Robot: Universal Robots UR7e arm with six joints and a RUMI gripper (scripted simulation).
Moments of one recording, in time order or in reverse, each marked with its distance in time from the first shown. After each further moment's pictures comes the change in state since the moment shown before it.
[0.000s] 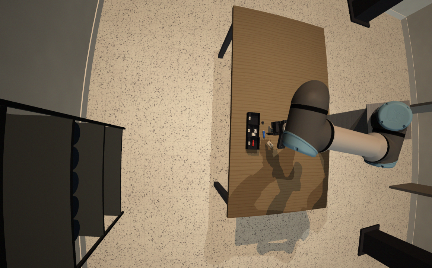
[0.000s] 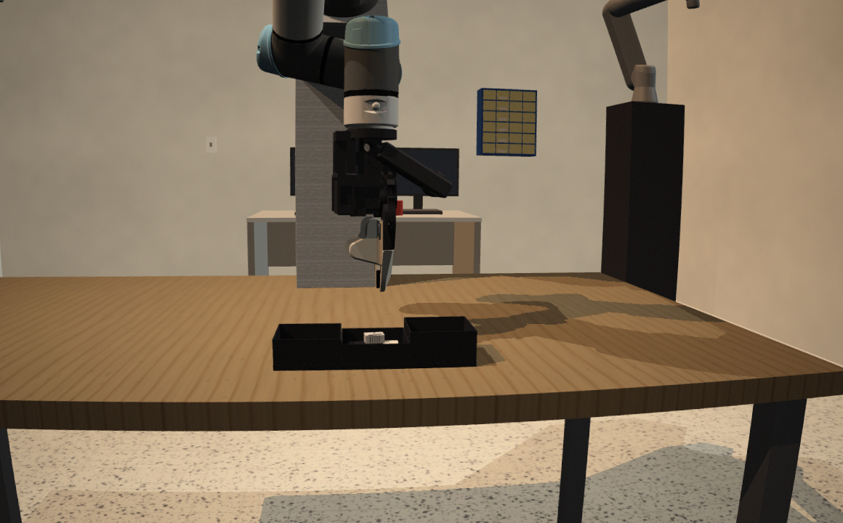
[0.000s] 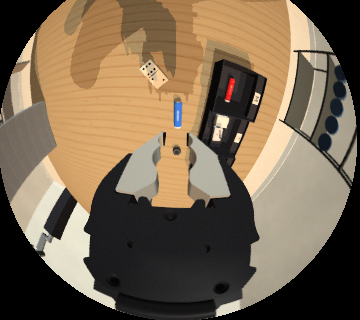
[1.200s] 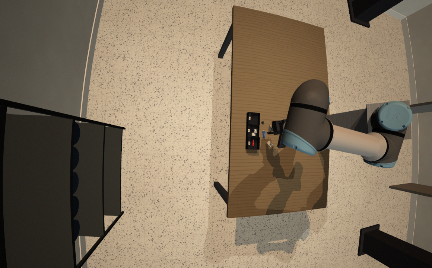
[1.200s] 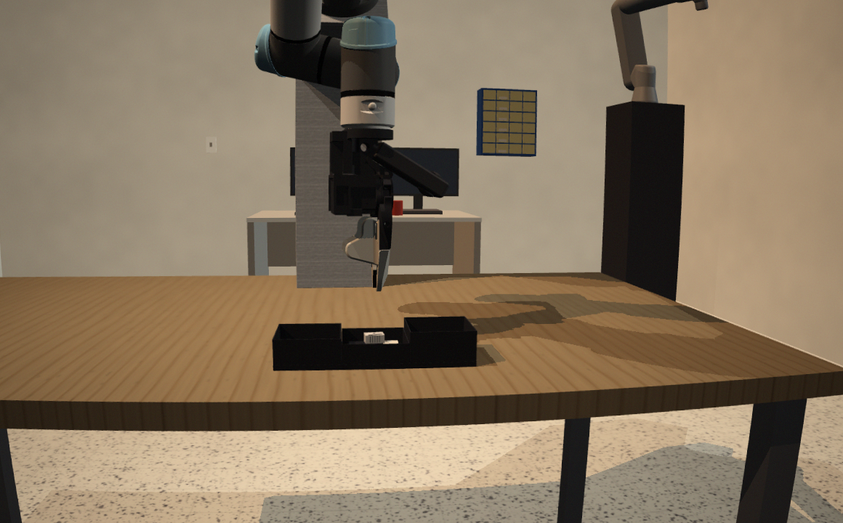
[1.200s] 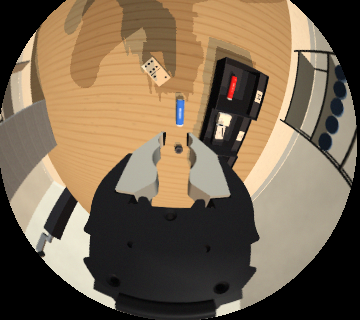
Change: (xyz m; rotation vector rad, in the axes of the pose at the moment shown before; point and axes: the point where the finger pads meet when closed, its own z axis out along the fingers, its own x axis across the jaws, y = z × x) arm -0.004 0.004 0.000 0.000 -0.001 0.000
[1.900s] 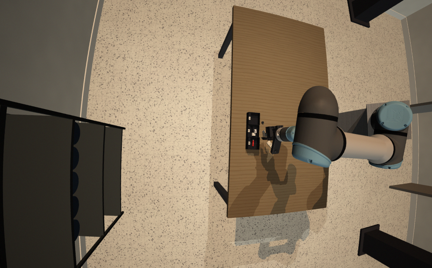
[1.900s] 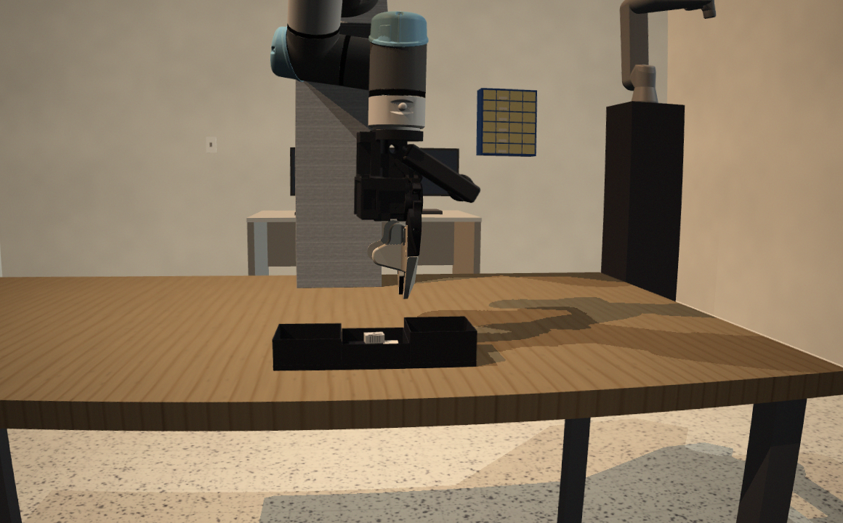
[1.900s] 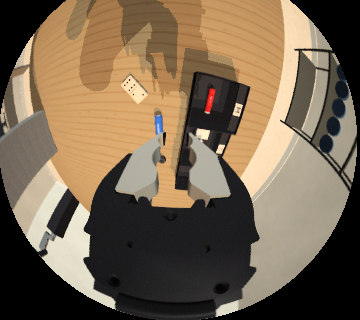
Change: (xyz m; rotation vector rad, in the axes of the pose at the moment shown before) arm 0.041 -0.030 0.004 -0.009 -0.021 0.016
